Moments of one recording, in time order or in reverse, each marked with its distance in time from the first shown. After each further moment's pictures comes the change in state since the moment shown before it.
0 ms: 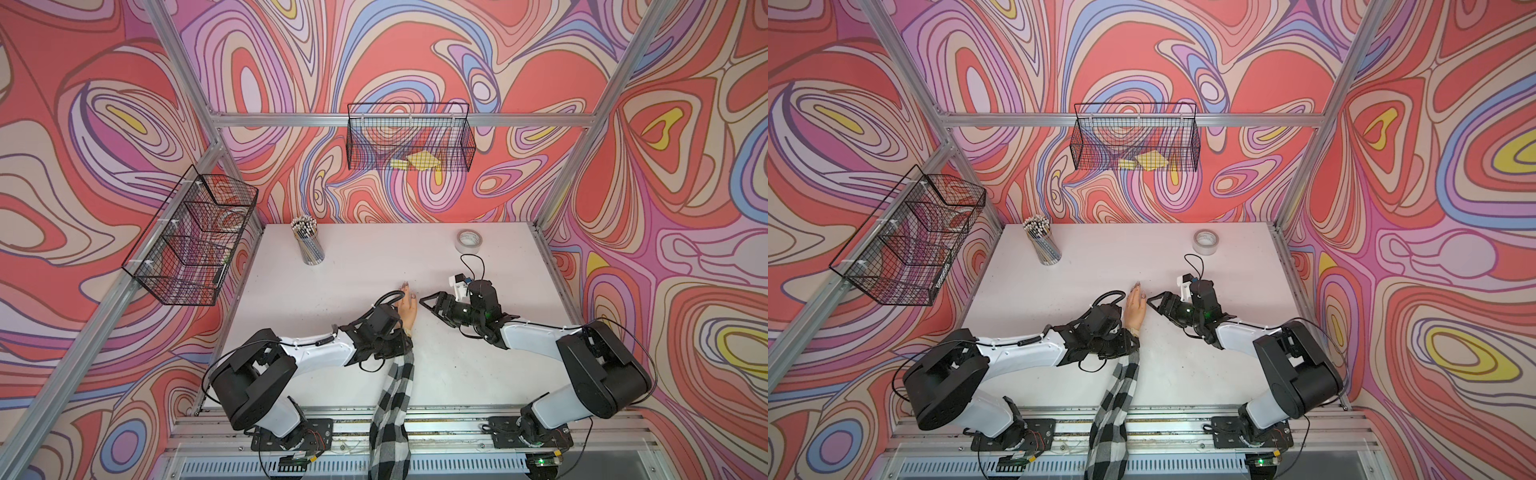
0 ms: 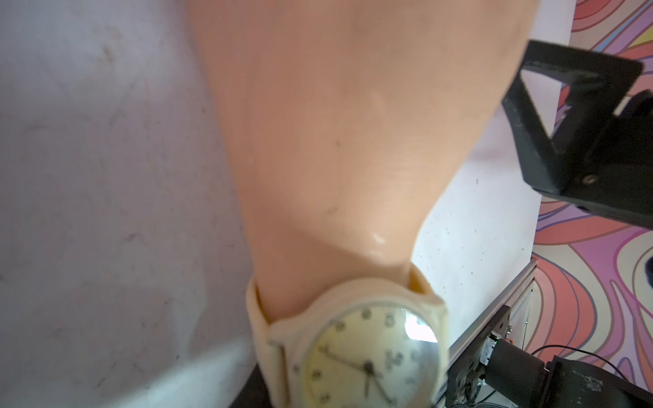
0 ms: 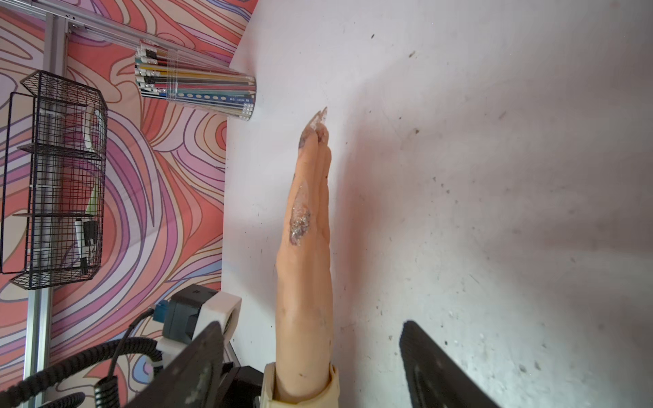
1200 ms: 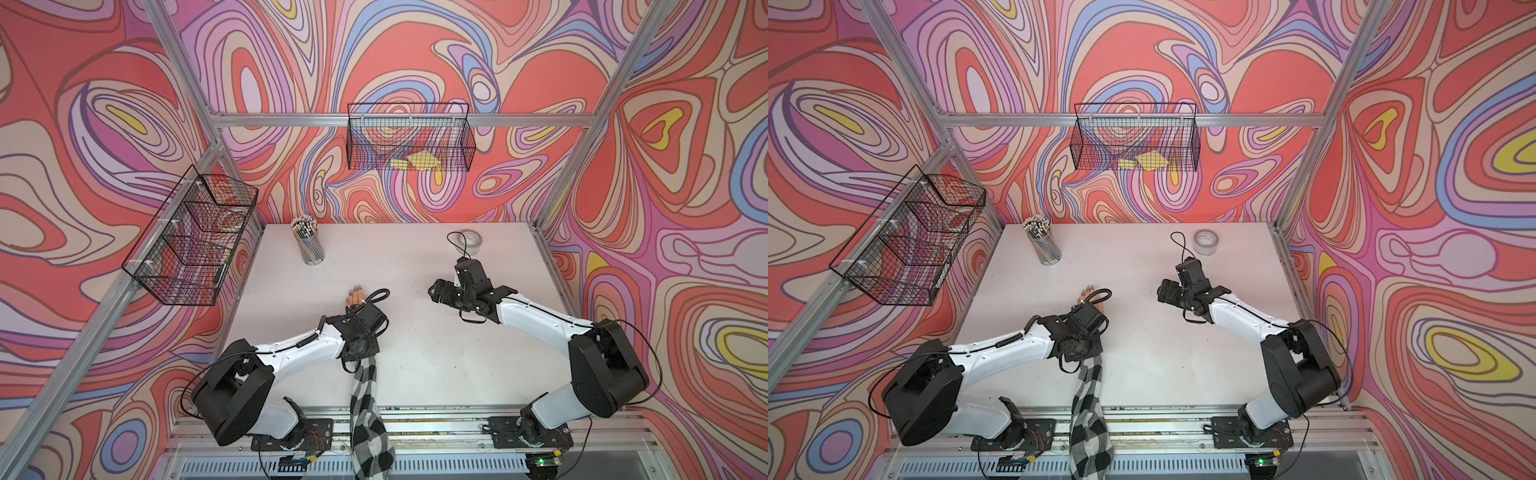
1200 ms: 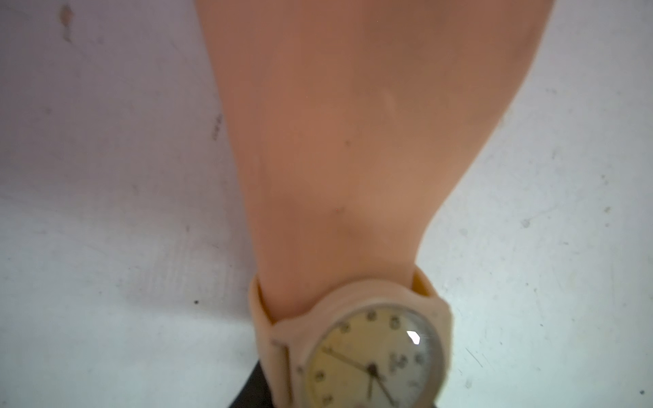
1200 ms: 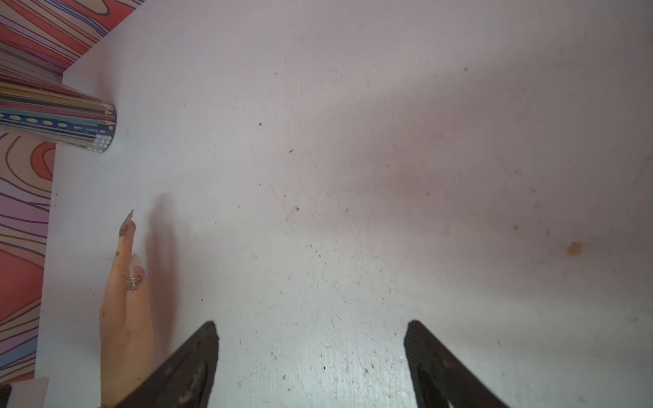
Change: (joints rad) left arm 0.067 -0.111 0.055 -0.550 -0.319 -0.006; right arm 0.028 0.001 0.344 -0.638 0.450 -0.285
